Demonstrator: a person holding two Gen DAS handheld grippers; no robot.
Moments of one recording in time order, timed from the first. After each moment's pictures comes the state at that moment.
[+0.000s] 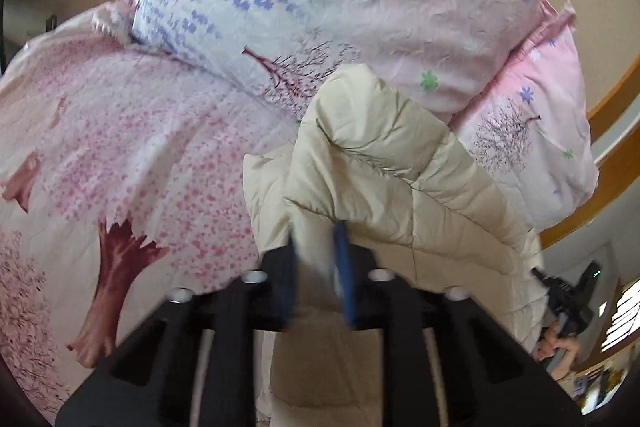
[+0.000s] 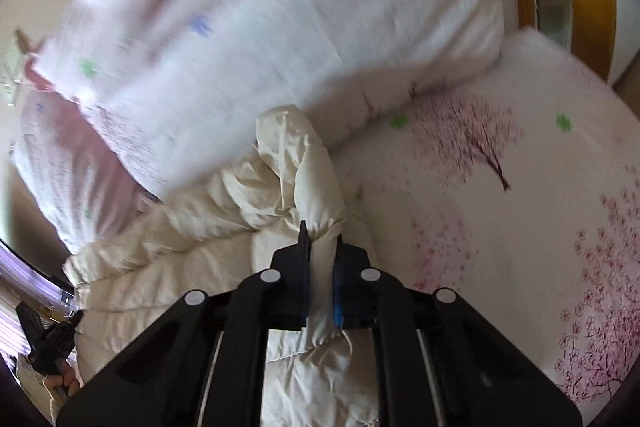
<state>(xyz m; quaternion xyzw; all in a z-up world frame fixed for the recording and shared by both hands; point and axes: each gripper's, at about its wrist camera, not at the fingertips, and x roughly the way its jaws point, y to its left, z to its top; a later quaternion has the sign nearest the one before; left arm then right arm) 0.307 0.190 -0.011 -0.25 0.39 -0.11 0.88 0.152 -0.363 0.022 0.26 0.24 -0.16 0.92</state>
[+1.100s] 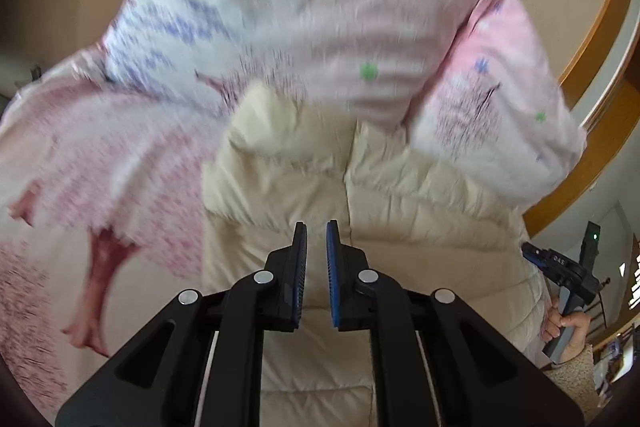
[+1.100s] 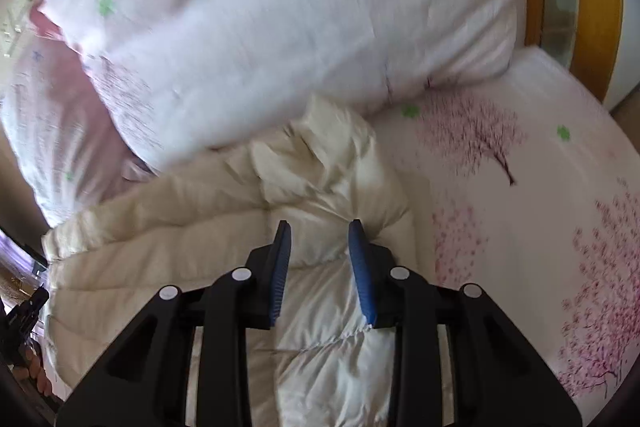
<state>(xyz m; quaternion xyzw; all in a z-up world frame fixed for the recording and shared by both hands) 0.289 0.155 -0.002 -0.19 0.36 -0.14 0.90 0.171 -0.339 0.004 0.21 0.29 -0.19 0.91</state>
